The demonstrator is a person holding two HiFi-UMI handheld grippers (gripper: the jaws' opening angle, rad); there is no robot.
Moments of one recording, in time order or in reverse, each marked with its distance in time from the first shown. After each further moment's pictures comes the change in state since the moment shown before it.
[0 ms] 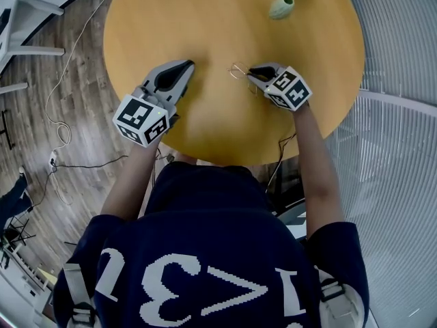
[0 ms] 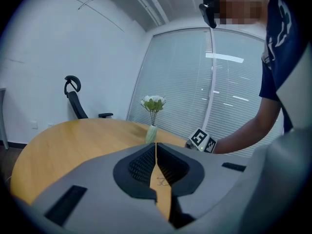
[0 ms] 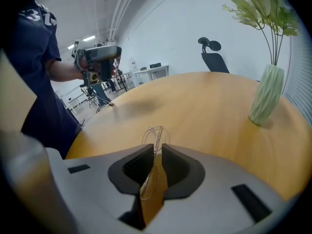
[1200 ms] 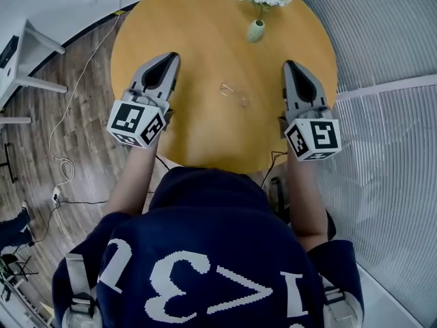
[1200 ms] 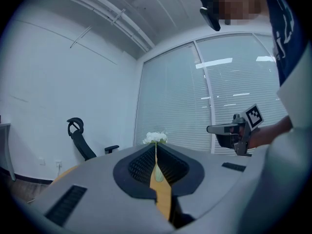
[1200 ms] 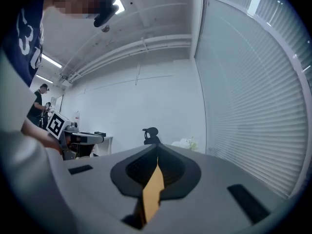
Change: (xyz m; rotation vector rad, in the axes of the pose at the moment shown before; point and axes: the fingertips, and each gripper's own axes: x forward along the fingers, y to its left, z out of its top) left arm -0.037 -0.015 0.126 0.181 -0.260 0.096; right arm -0.286 0.047 0.155 0.156 -0.828 -0.777
